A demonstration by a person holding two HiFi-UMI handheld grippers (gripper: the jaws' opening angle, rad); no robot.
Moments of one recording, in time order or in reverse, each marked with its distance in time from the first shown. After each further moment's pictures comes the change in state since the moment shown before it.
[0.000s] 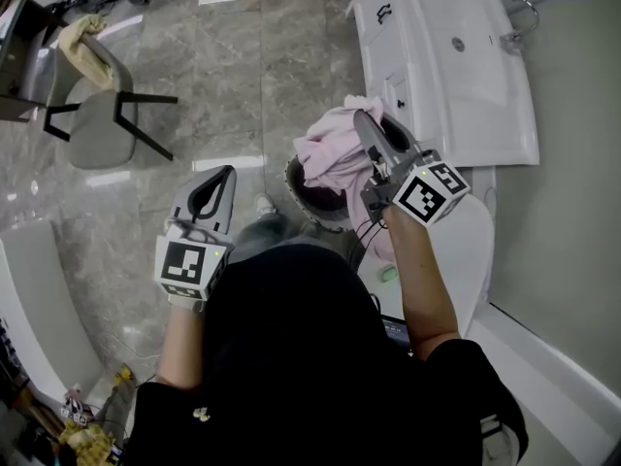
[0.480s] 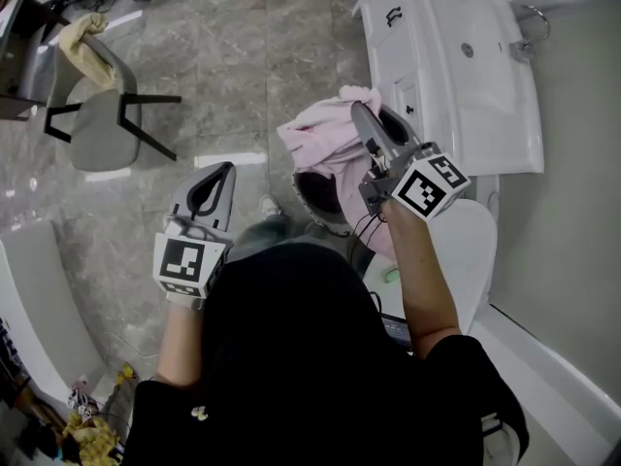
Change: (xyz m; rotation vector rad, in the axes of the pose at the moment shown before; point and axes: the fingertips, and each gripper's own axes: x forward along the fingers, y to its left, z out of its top) left arm 0.010 0.052 -0.001 -0.006 0.012 -0.006; right arm 0.063 0.007 0.007 0.006 -0.008 0.019
